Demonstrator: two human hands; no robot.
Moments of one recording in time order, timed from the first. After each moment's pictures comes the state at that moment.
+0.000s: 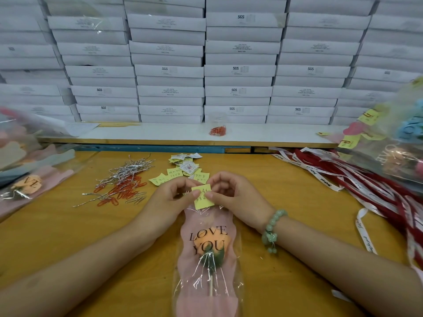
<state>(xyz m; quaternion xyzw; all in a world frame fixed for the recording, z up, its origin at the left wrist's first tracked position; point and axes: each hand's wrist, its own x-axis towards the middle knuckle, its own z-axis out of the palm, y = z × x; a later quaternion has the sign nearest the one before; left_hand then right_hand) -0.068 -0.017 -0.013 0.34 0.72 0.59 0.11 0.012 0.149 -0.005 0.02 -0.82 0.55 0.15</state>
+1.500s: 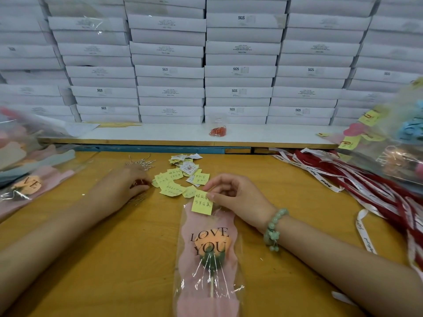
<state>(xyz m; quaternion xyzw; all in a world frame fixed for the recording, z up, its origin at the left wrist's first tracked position) -0.153 -0.078 0.007 0.42 0.89 0.15 -0.11 0.008 0.155 -0.009 0.02 -0.80 0.58 0.14</state>
